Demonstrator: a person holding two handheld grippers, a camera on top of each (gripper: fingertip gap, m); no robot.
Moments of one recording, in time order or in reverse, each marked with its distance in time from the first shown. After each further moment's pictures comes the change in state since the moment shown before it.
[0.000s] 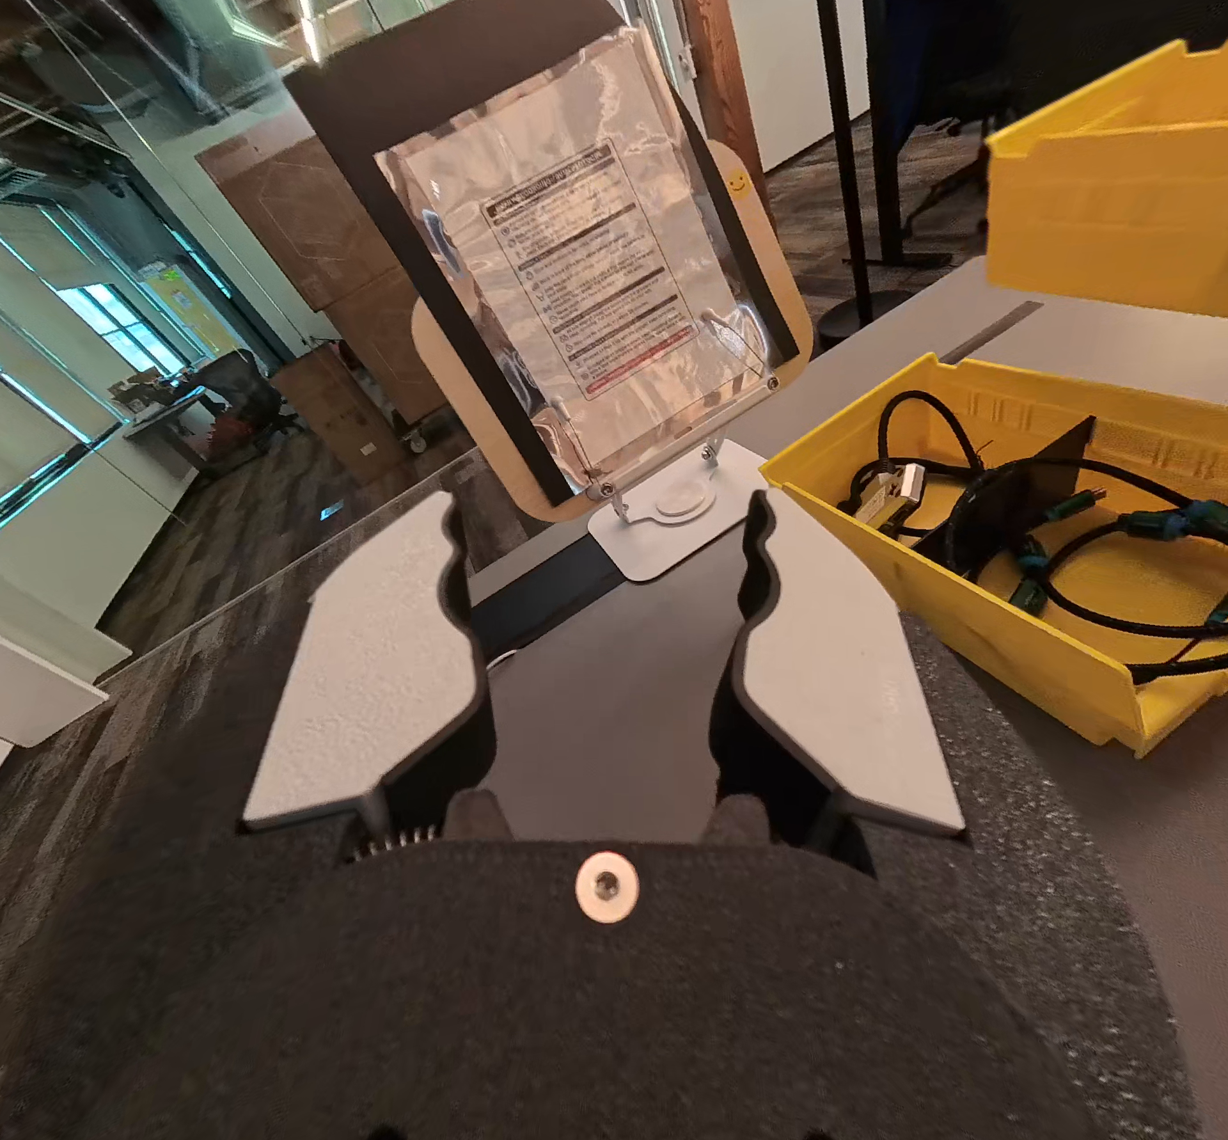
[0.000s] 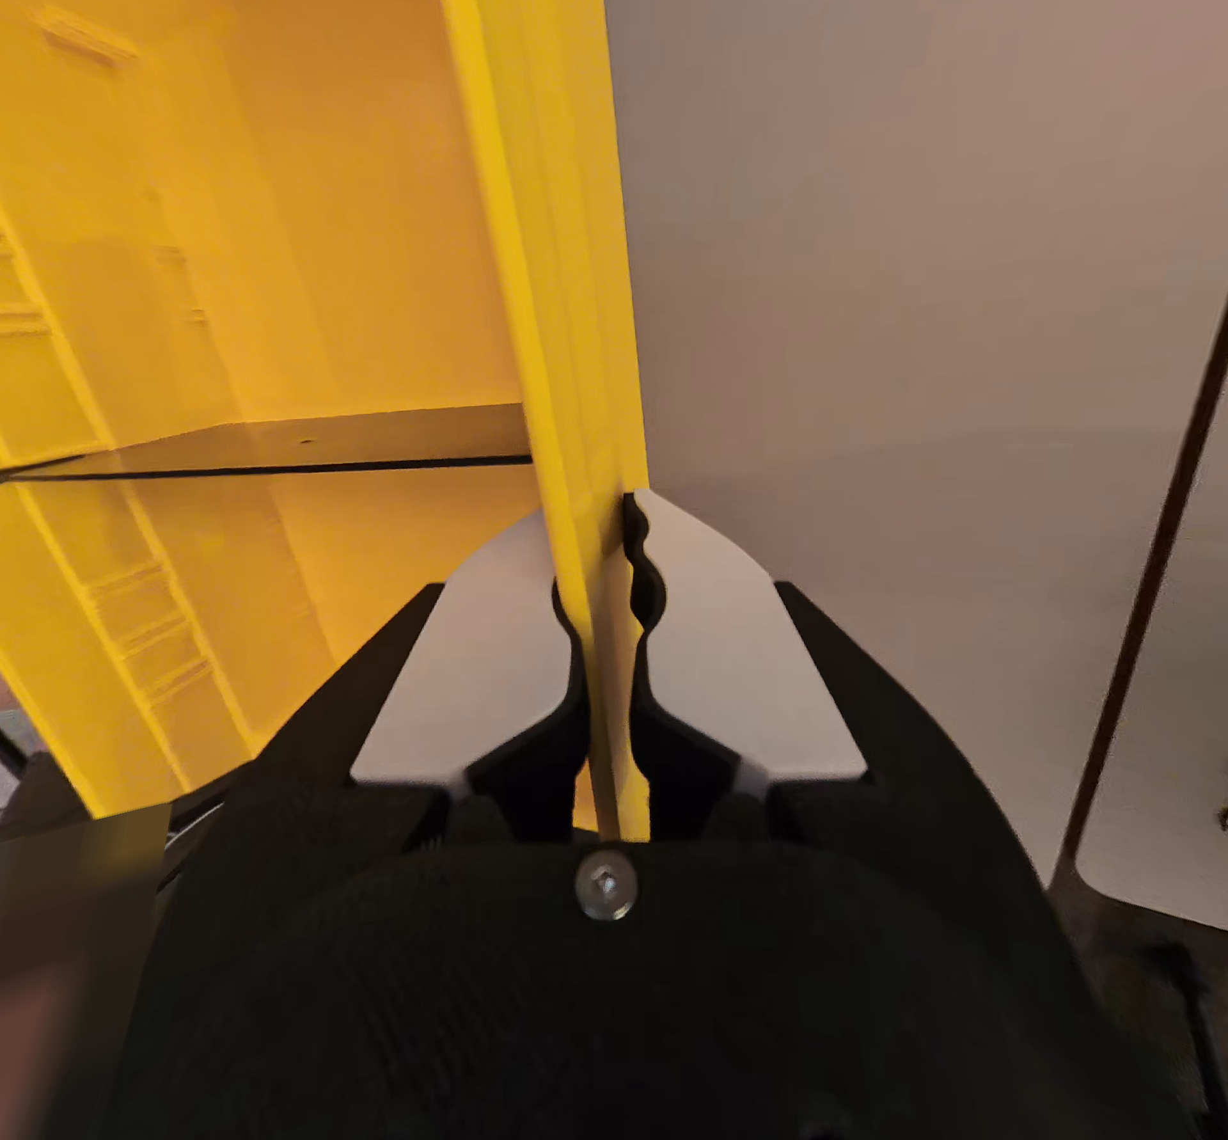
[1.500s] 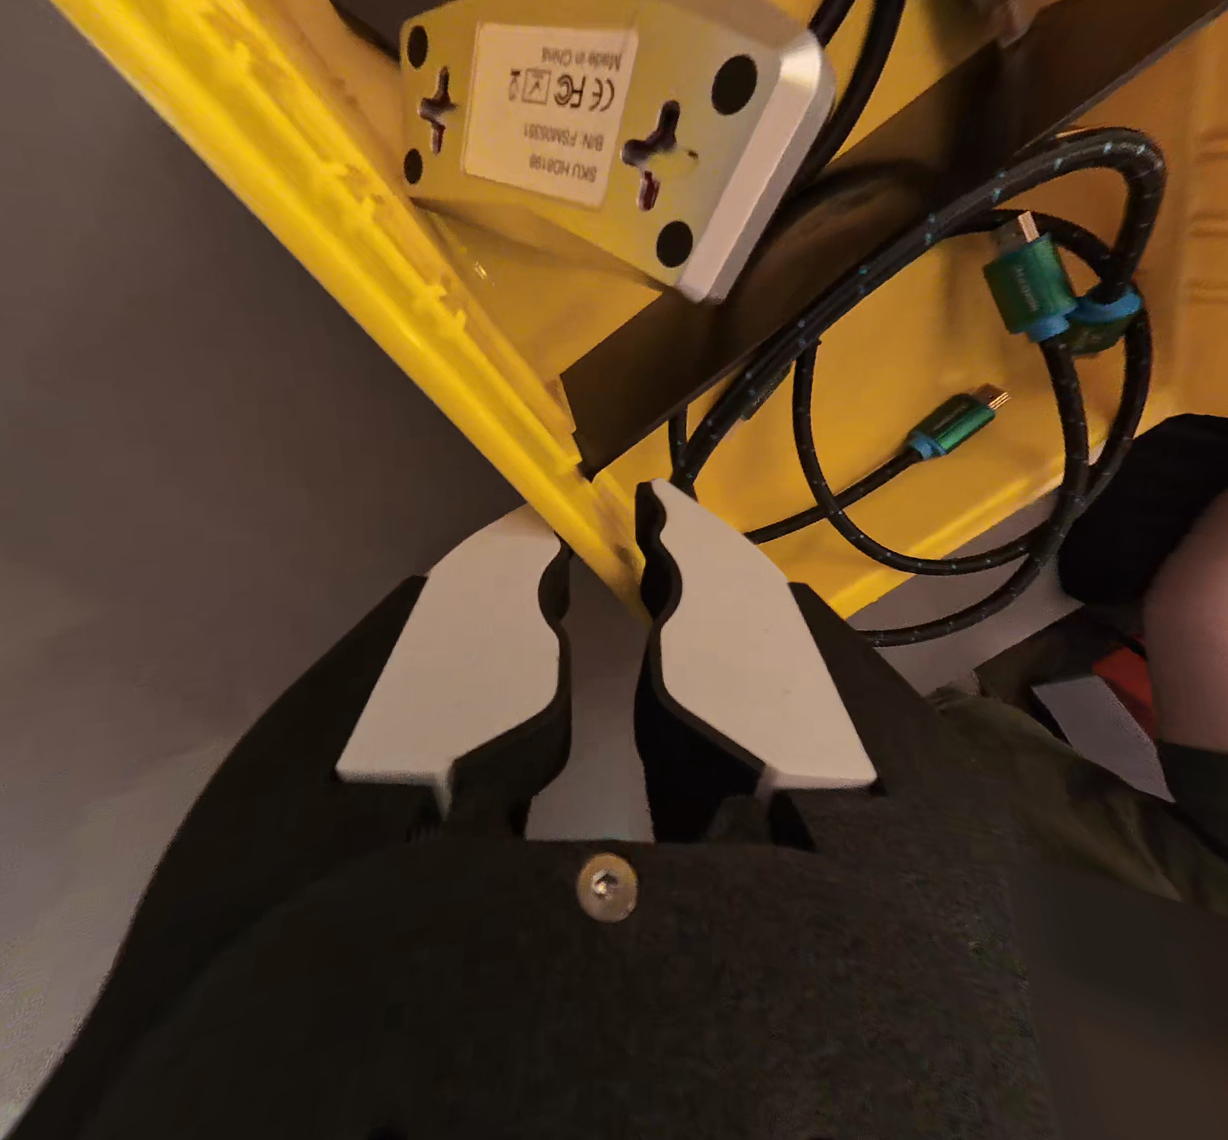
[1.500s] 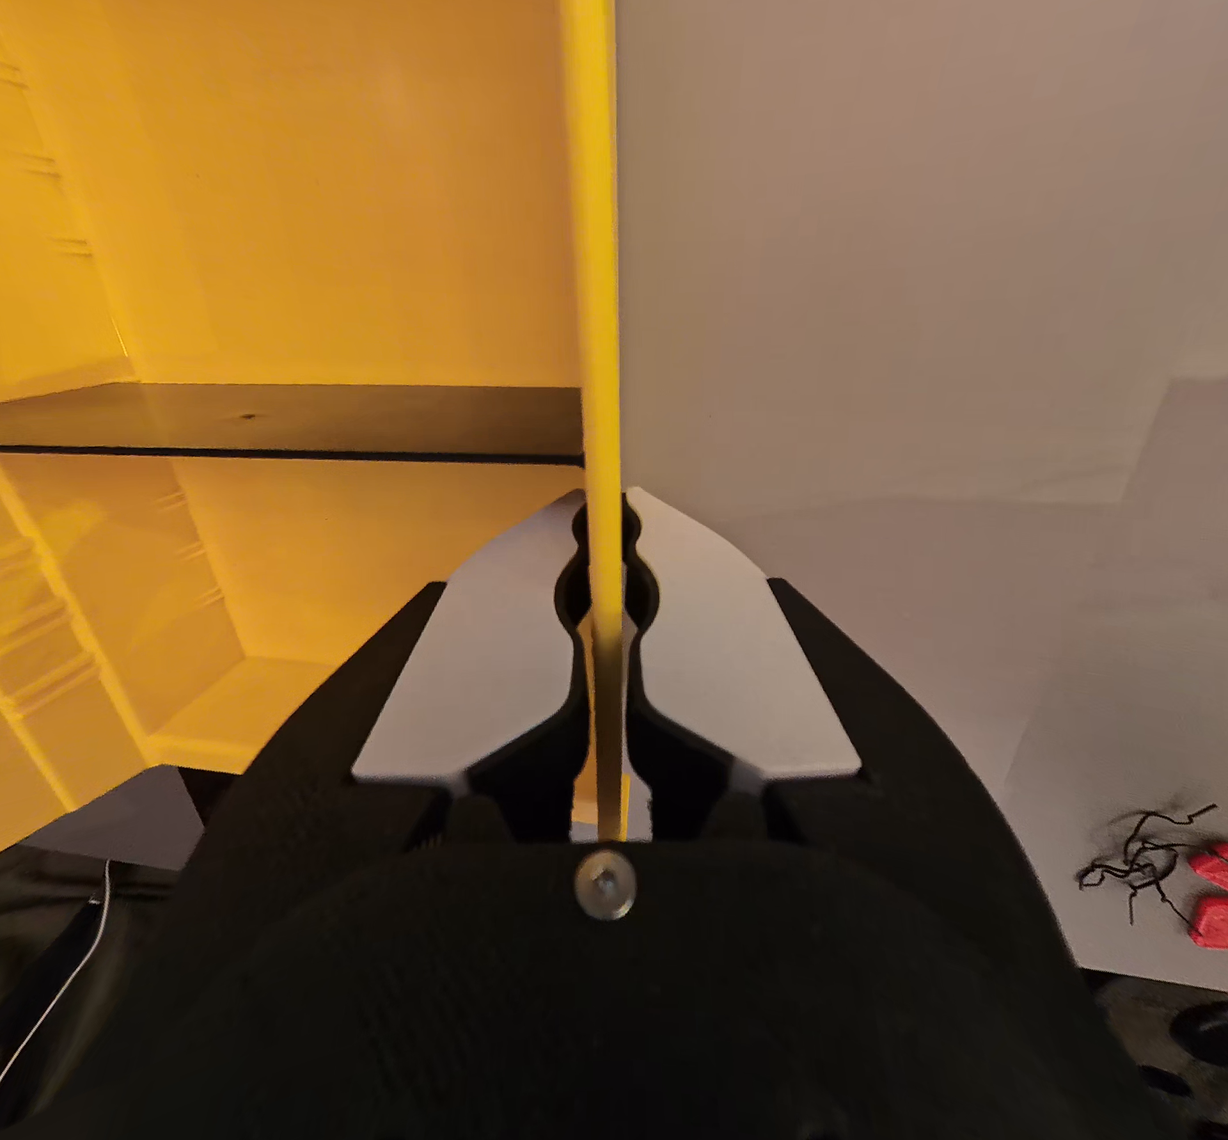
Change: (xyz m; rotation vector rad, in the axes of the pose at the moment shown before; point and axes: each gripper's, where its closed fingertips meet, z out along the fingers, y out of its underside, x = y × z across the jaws) left arm 0.217 0.164 0.151 -1.388 0.593 -0.372; right arm 0.090 0.016 0.105 -0.102 0.229 -0.075
